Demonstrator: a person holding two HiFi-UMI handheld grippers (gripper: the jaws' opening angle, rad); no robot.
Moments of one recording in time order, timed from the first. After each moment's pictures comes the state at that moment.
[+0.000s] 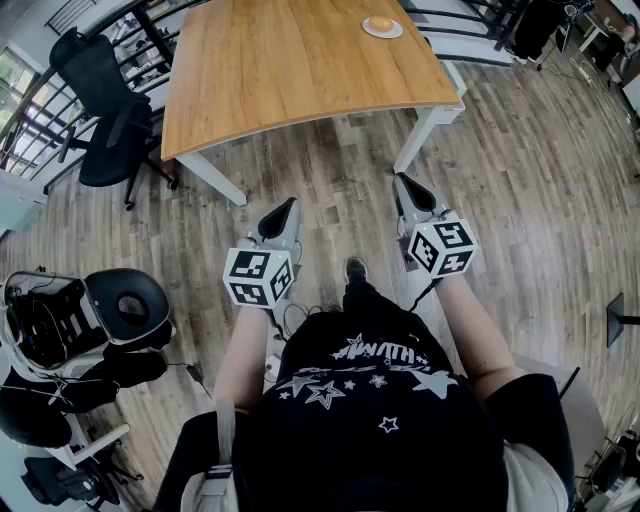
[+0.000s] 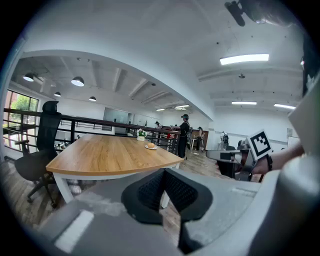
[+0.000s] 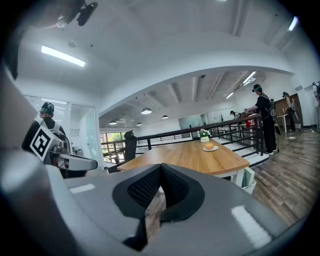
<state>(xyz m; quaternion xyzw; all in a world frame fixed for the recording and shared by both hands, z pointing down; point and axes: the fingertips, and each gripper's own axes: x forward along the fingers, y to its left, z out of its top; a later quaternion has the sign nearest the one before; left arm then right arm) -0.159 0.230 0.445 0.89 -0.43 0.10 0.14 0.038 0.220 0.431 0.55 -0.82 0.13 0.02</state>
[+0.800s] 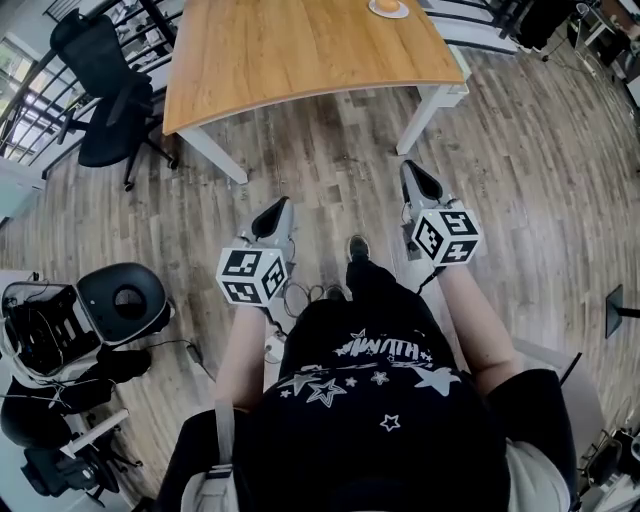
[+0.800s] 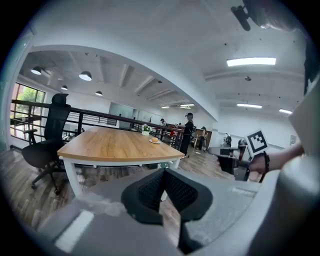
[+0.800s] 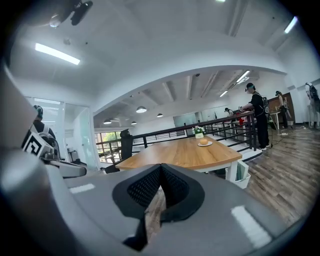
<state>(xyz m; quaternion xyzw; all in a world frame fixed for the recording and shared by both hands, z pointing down) -0.195 0.273 0.469 0.87 -0.44 0.10 0.18 0.035 0.247 0.443 0.58 -0.80 0.15 0.03</state>
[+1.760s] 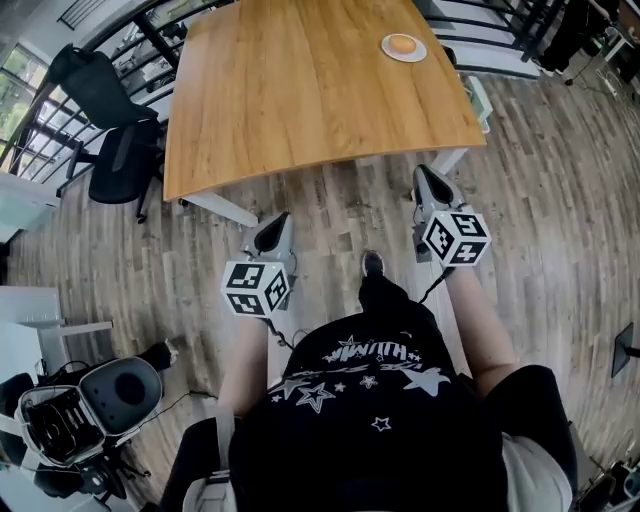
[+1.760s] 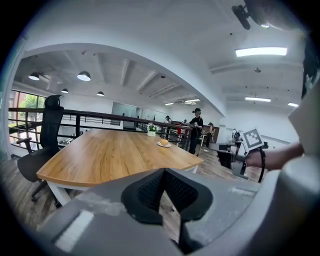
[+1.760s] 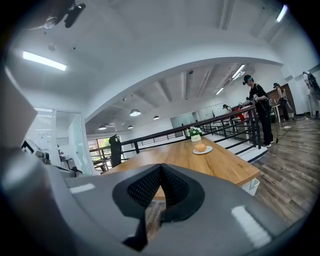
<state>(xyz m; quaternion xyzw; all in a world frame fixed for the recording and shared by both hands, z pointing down) -0.148 0.078 0.475 0.86 -0.47 0.13 0.17 0.117 0.026 0.456 0.58 -0.80 0.17 -0.01</state>
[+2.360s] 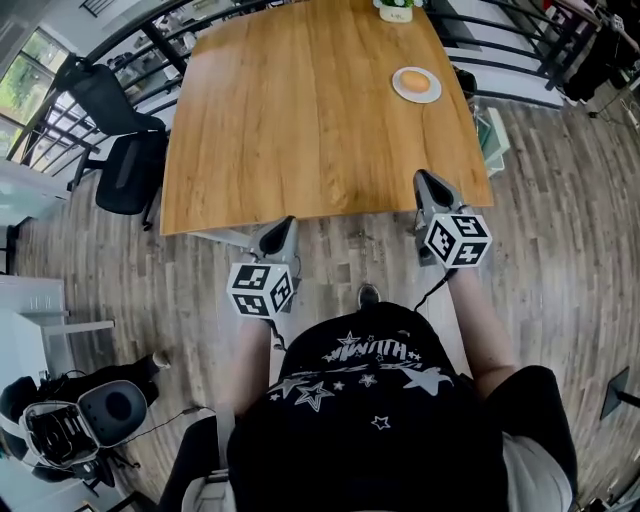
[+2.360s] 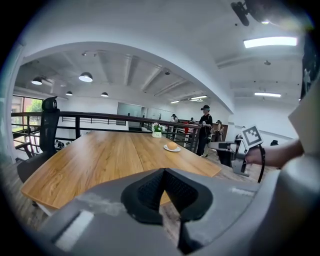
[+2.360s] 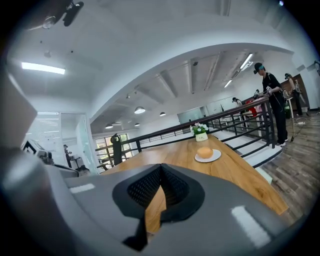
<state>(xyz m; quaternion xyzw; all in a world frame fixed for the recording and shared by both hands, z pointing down) -0.097 -0.070 0.479 0.84 -0.50 0.14 0.17 0.158 -0.143 0.465 0.53 -0.83 0.19 0.00</state>
